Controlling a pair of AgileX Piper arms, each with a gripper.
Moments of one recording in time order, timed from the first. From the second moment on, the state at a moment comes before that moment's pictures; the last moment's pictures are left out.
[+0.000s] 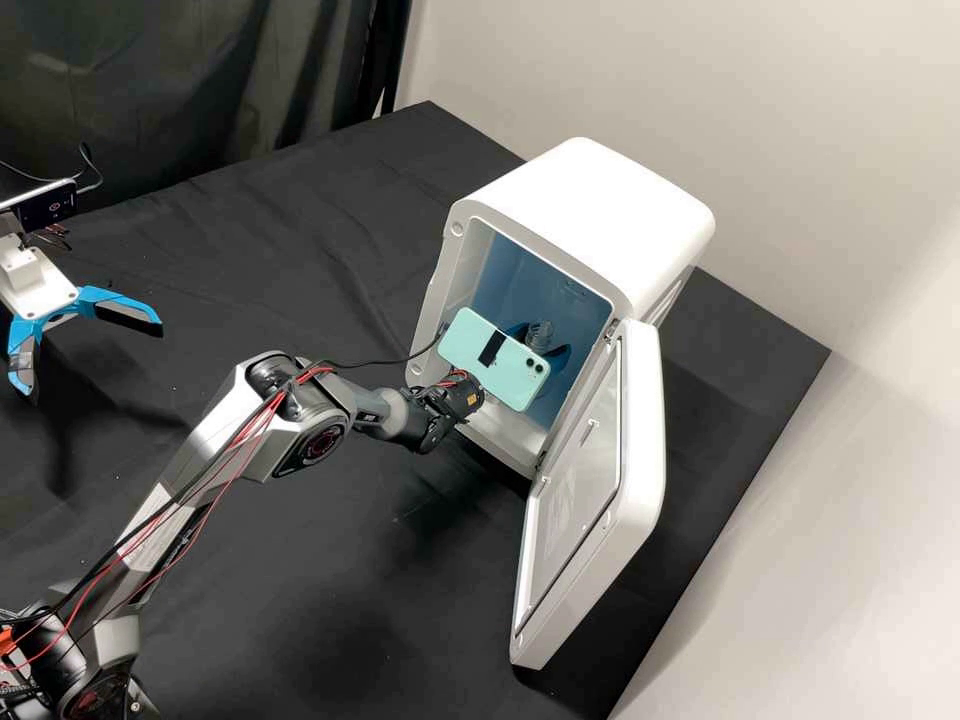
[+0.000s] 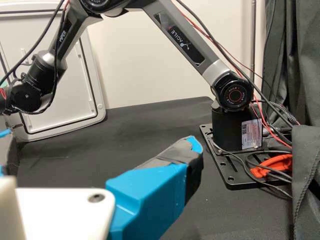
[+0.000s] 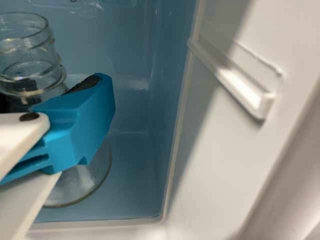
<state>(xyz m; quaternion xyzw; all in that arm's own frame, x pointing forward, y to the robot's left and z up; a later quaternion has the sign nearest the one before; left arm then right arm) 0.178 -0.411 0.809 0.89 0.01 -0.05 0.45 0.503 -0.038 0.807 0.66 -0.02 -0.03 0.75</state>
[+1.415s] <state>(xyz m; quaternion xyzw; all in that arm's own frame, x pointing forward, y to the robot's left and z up) 0.178 -0.411 0.810 0.89 0.02 -0.05 0.45 0.513 -0.047 0.799 0.66 -0.02 -0.04 0.75</state>
